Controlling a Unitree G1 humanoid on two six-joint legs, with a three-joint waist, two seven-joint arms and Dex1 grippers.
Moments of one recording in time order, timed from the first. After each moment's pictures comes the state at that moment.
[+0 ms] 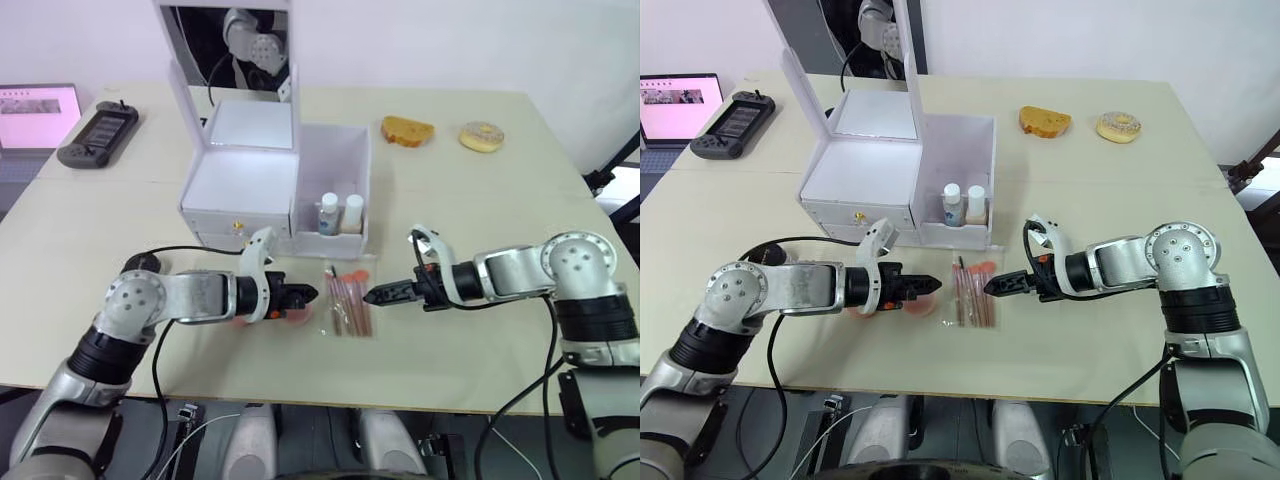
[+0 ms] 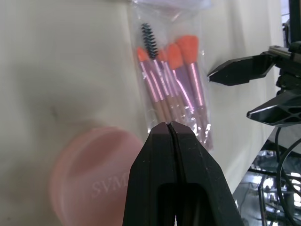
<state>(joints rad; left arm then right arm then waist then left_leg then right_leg) -0.51 0.68 -0.25 -0.14 -1.95 1.09 0.49 -0.63 -0.68 -0.02 0.08 1.40 1.61 0.12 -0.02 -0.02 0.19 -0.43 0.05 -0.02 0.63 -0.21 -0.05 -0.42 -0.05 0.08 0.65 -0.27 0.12</state>
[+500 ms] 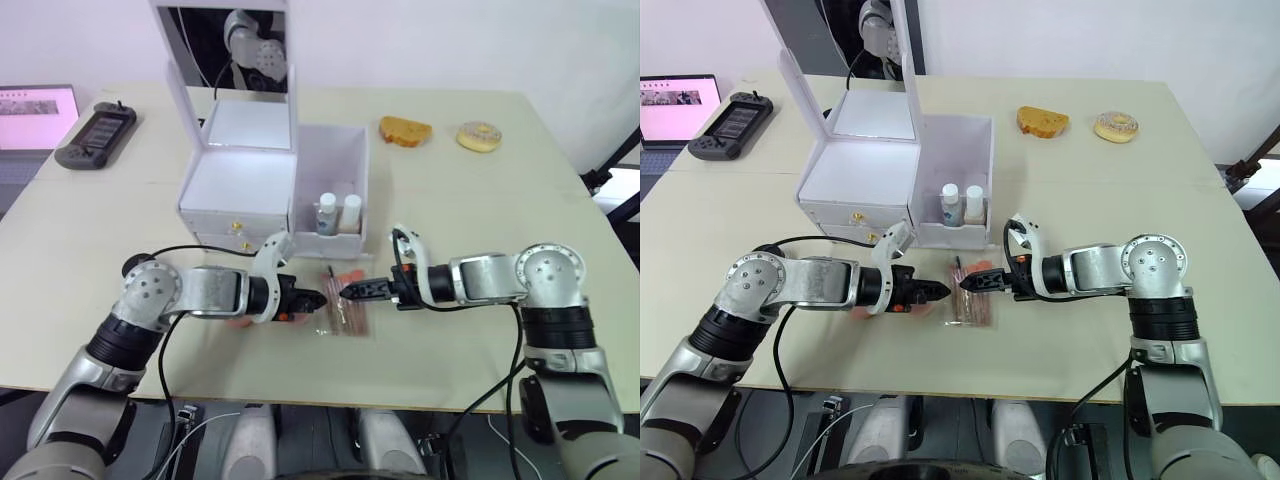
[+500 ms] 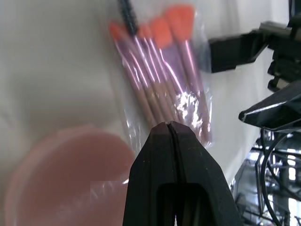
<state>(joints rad) -0.56 0.64 -0.31 -0.08 -1.95 1.16 0.49 -0.60 -0.48 -0.10 0.07 1.42 1.60 -0.02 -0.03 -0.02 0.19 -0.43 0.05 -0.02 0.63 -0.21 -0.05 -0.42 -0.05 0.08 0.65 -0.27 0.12</state>
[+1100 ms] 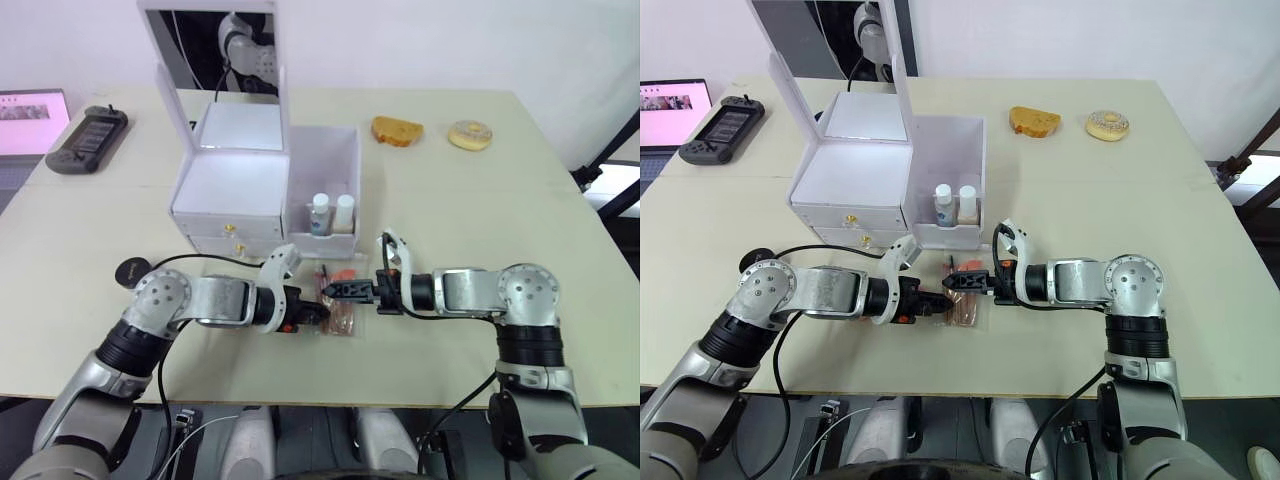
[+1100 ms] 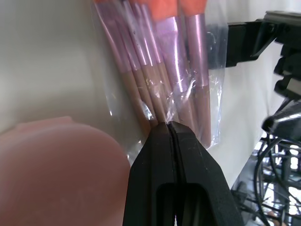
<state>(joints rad) -0.53 0.60 -0.34 -0.08 -1.95 1.15 0.53 -0.51 -0.34 -0.17 0.04 1.43 1.56 -0.09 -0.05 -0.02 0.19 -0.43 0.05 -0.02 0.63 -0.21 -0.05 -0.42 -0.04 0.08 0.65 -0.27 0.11</state>
